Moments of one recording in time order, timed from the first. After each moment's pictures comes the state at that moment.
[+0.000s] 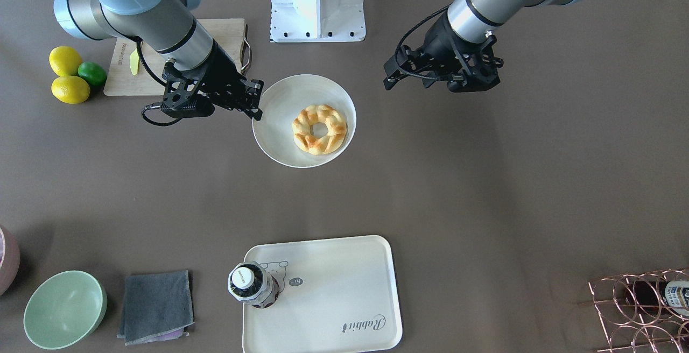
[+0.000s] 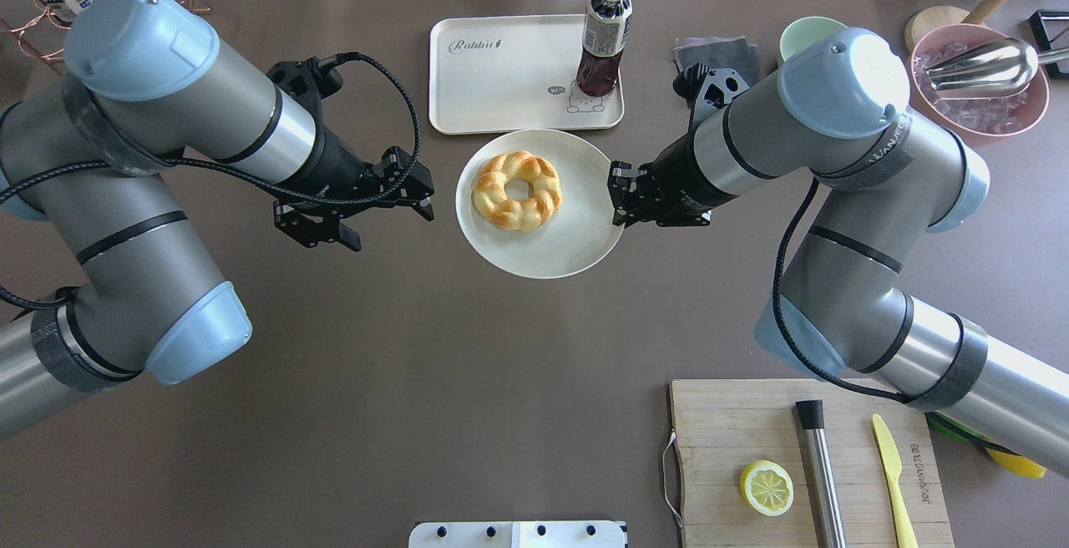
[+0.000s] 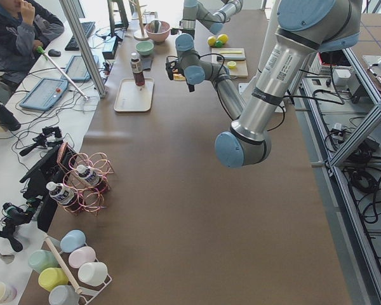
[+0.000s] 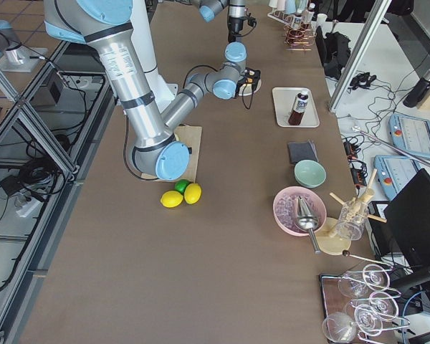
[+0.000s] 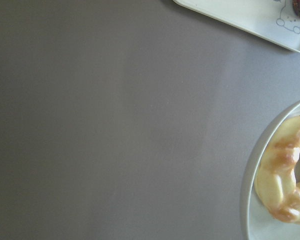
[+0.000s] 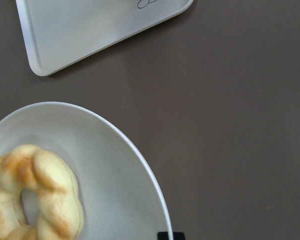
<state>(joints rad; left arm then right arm) -0.72 -2.10 -1.90 -1.74 -2.22 -1.48 0.69 -1.10 1.83 -1.21 2.12 1.48</state>
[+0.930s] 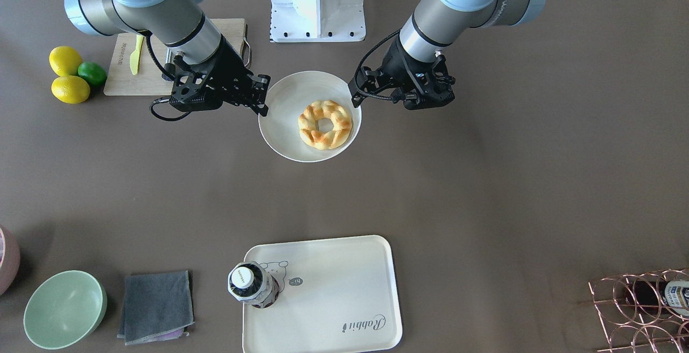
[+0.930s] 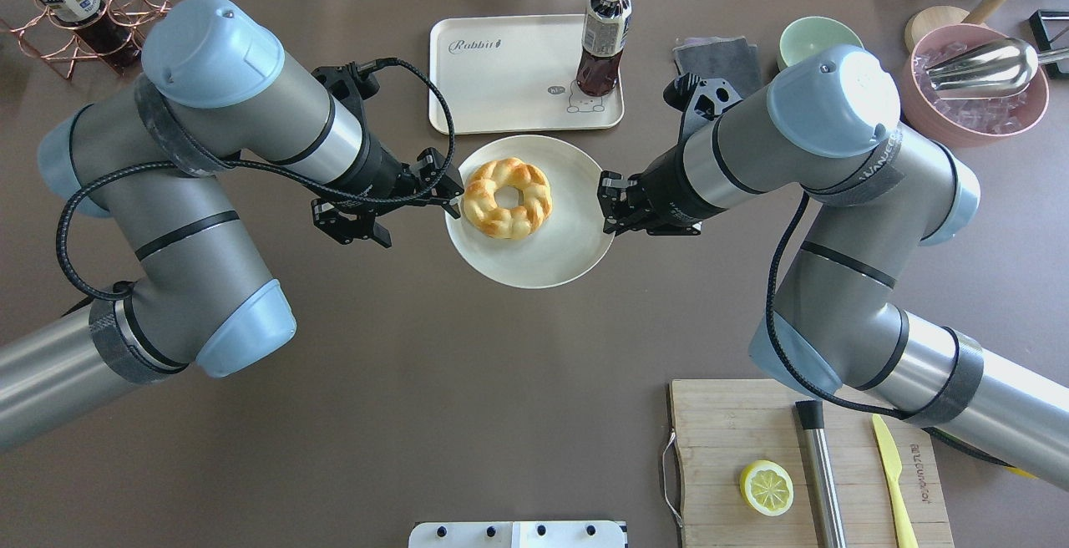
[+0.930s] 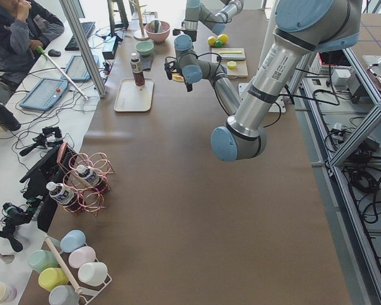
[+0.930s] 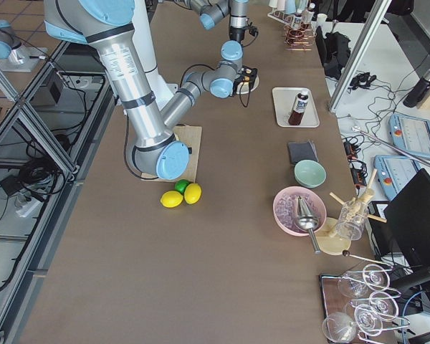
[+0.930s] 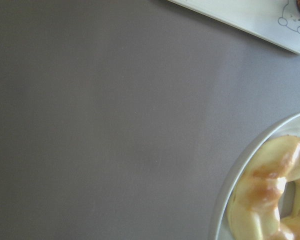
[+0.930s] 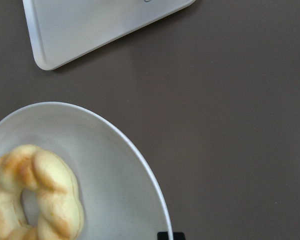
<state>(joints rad) -0.69 -2.16 -1.81 -1.75 -2.18 -1.50 0.66 -1.10 1.85 -1.21 2.08 1.49</state>
